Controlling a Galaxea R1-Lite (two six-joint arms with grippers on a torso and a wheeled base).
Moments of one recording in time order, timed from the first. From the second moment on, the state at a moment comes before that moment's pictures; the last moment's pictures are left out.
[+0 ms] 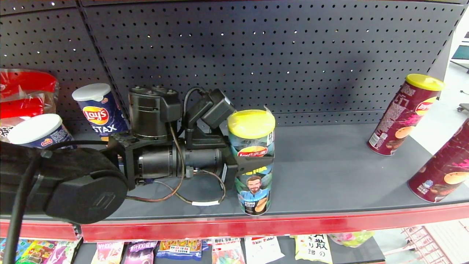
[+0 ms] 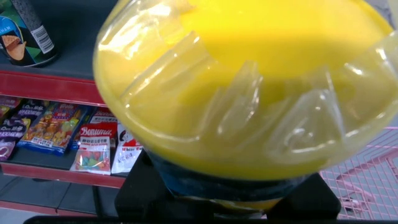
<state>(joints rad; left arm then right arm) -0.65 1.79 -0.95 -0.62 -0.58 0.14 -0.01 0.21 -0.28 0.14 0.13 -0.09</state>
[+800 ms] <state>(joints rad) -0.66 1.82 -0.98 -0.62 -0.60 0.15 -0.01 0.21 -0.28 0.14 0.13 -0.09</state>
